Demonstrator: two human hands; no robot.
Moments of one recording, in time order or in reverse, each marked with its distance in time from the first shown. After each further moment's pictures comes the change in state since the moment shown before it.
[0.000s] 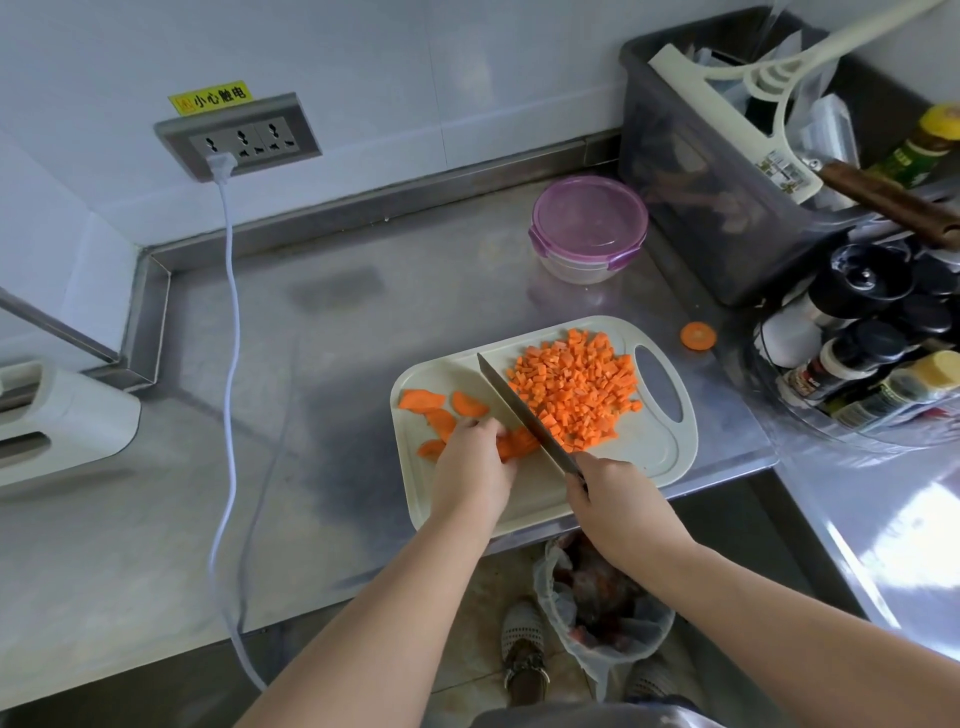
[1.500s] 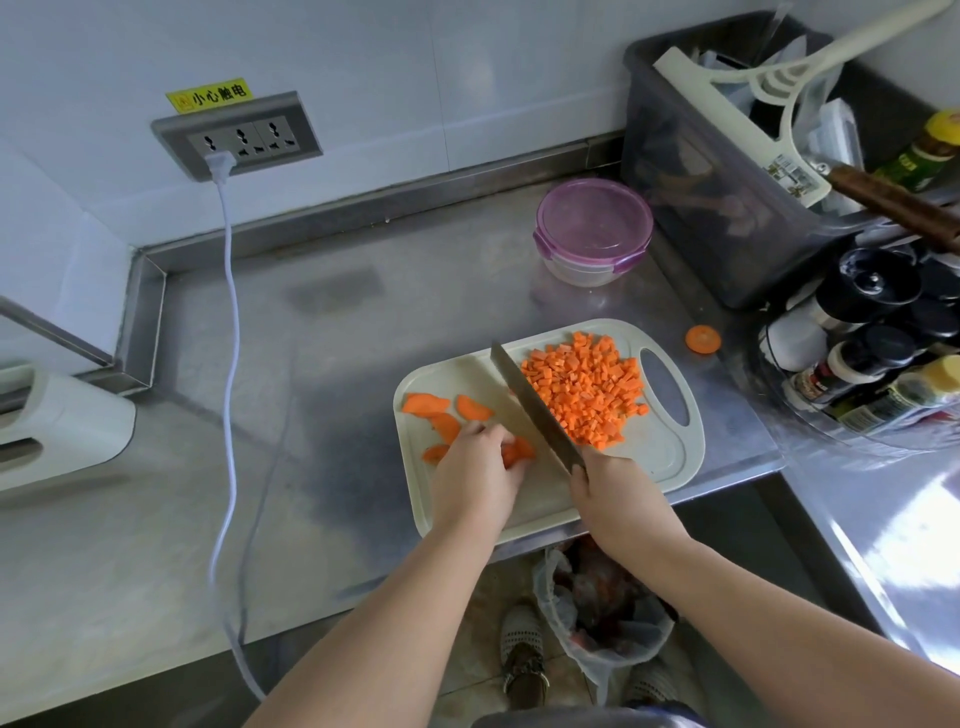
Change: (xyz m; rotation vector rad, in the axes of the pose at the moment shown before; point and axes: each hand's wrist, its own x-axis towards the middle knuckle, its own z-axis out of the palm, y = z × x) left_hand 0.000 -0.010 0.005 0.028 0.049 0.074; right_hand 0.011 -0.009 0.002 0.003 -0.002 0.107
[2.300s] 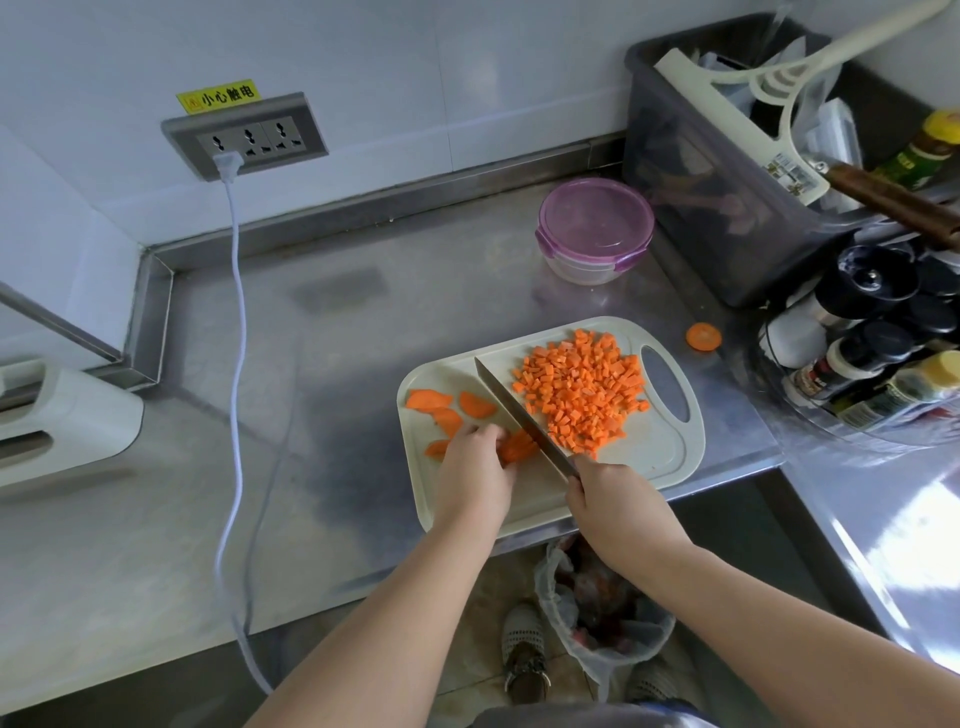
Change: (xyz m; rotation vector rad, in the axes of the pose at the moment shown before) left_hand -0.003 -0.003 0.000 -0.117 -0.013 -0.071; right_hand -0.012 -0.002 0.003 -0.085 -0.011 -0.070
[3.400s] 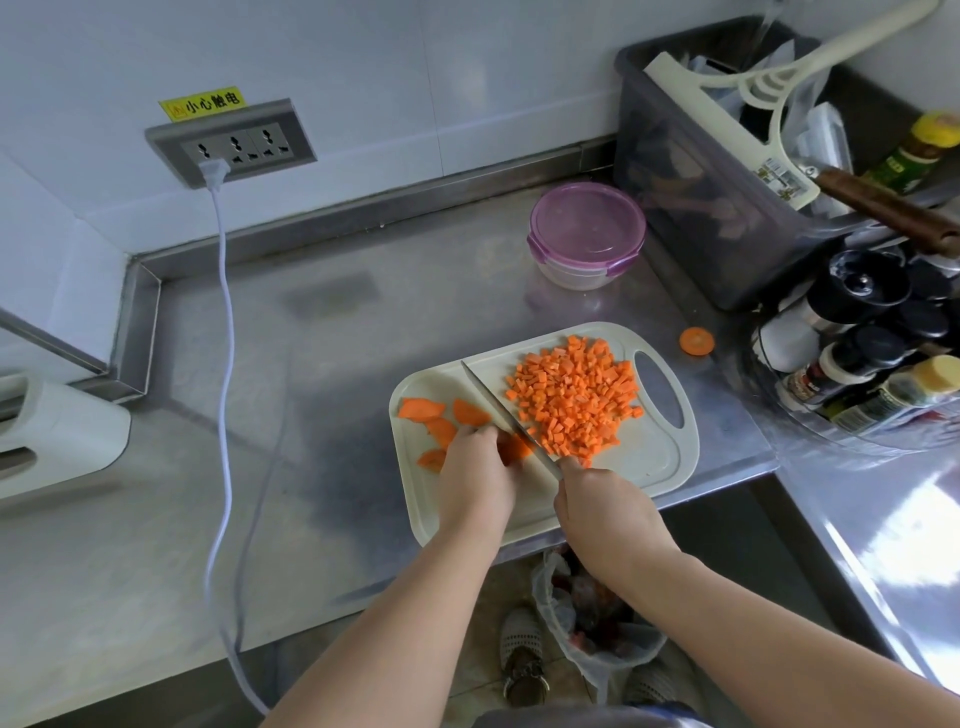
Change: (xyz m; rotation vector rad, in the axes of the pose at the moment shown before) left_hand 0.008 0.014 0.005 0.010 0.029 -0.075; right_hand 0.007 -0.003 0.002 -0.103 -0.041 -0.013
